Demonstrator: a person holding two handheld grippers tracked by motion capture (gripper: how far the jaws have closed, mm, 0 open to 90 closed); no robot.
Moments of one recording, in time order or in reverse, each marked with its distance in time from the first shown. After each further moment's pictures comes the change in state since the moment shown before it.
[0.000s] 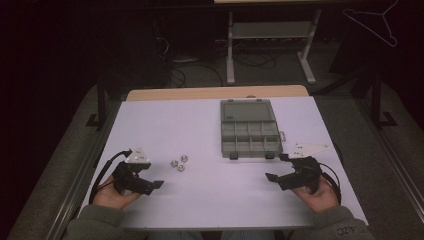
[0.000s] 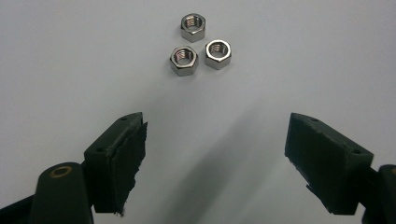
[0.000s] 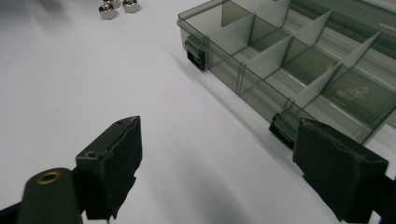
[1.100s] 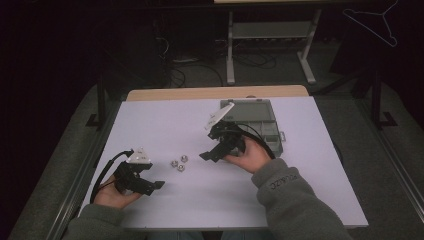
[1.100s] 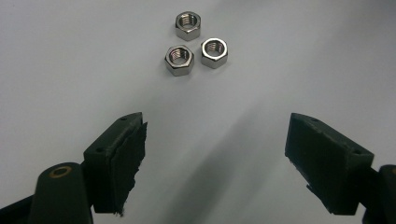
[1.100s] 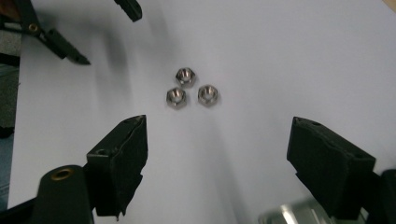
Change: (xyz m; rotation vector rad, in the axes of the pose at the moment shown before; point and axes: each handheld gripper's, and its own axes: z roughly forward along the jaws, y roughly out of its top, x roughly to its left) left arm 0.003 -0.001 0.003 0.005 -0.019 0.026; right arm 0.059 0.166 0.130 0.170 0.248 -0.294
